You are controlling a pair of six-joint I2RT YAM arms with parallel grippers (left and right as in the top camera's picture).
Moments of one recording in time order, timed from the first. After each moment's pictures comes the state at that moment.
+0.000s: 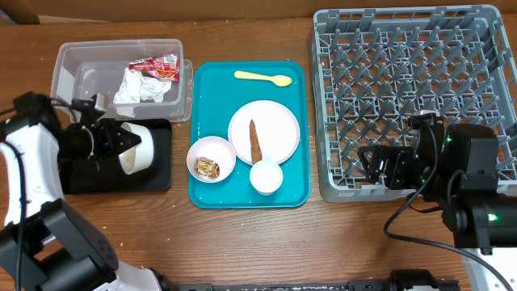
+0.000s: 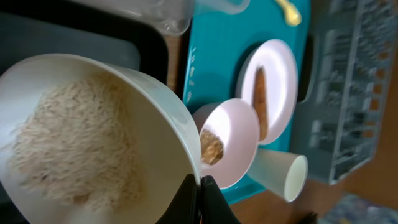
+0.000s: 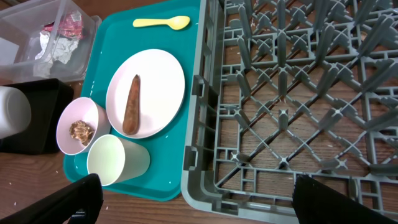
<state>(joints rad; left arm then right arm) 0.54 1.72 1.34 -1.15 0.78 0.26 0.01 0.93 1.03 -0.96 -0.36 0.15</state>
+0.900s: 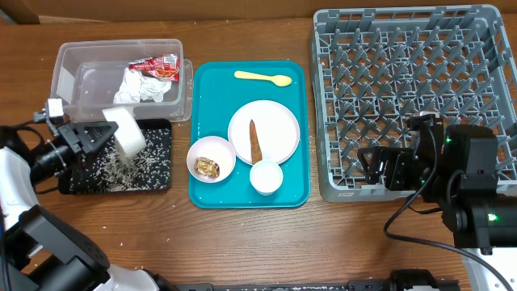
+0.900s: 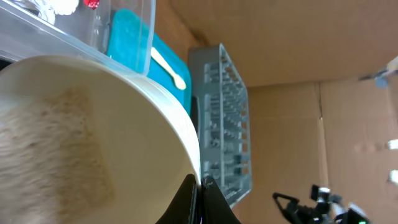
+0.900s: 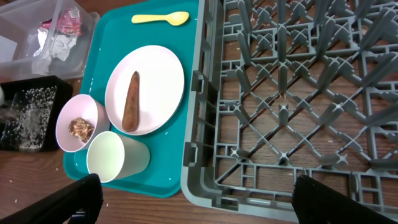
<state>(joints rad) 0.75 1.72 1.30 -1.19 1.27 0.28 0.01 0.93 1.03 -0.97 -0.36 0.15</state>
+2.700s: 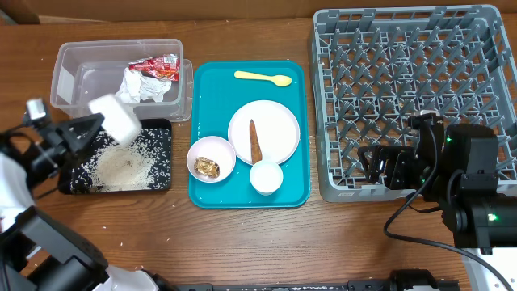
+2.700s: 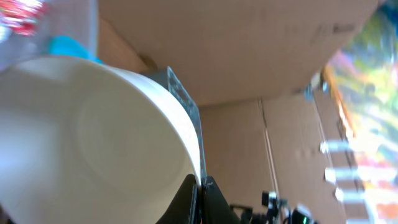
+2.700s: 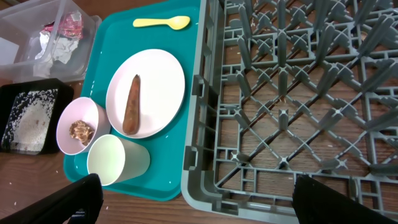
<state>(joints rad) 0.75 1.72 1.30 -1.15 1.50 0.24 0.01 0.93 1.03 -0.95 -0.36 0.15</state>
